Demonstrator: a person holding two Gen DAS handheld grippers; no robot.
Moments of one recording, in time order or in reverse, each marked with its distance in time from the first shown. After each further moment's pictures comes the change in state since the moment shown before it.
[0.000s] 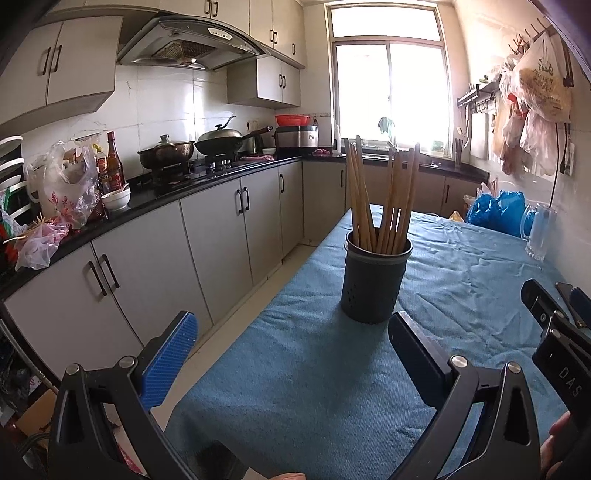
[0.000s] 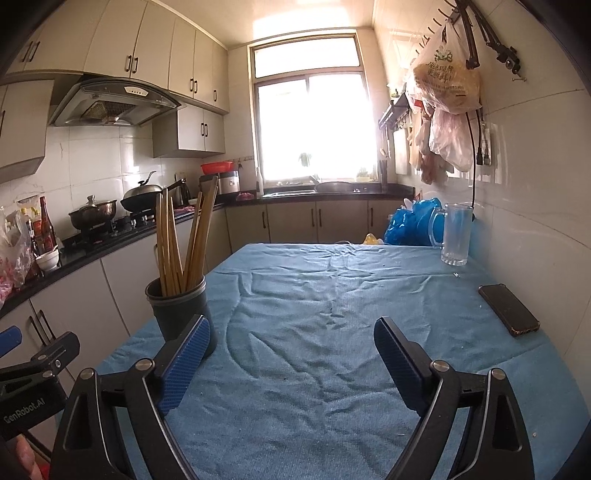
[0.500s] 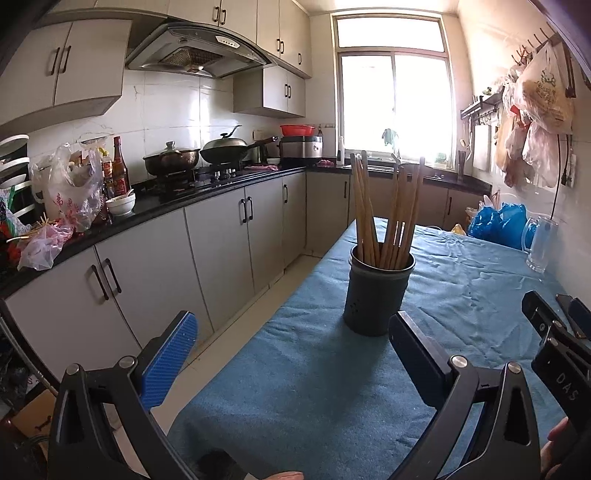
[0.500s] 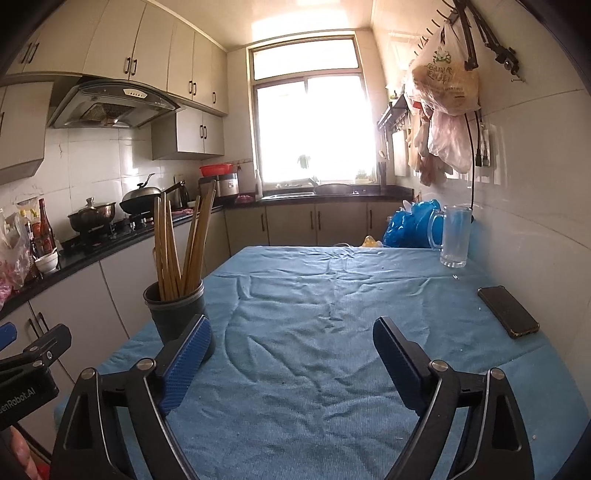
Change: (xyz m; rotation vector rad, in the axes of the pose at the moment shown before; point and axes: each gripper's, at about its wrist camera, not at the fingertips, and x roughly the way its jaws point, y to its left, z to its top) left arm -0.006 0.005 0.003 -0.023 -0.047 0.009; right arm 0.004 -0.002 0.002 0.005 -0.008 -0.005
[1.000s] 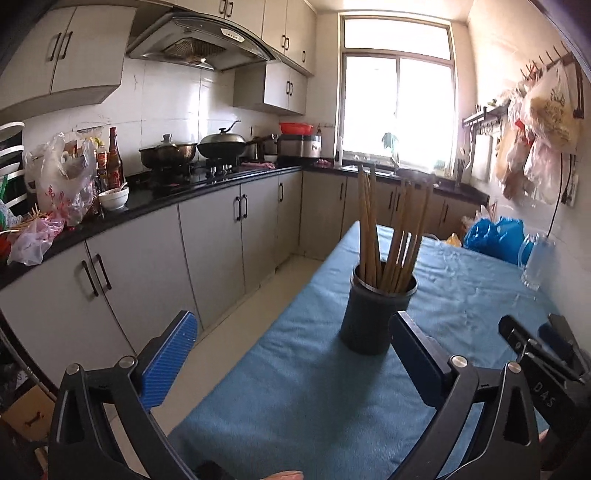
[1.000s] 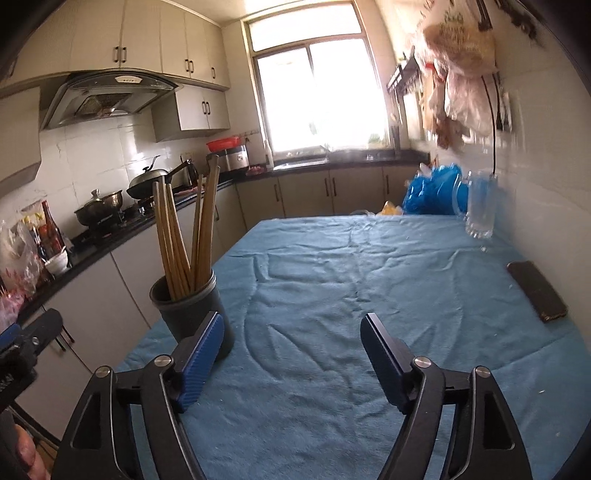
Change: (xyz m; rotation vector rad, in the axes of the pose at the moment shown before) left arm 0.016 0.009 0.020 -0.044 0.019 -0.034; right arm 0.034 0.007 0.010 0.045 0.123 0.067
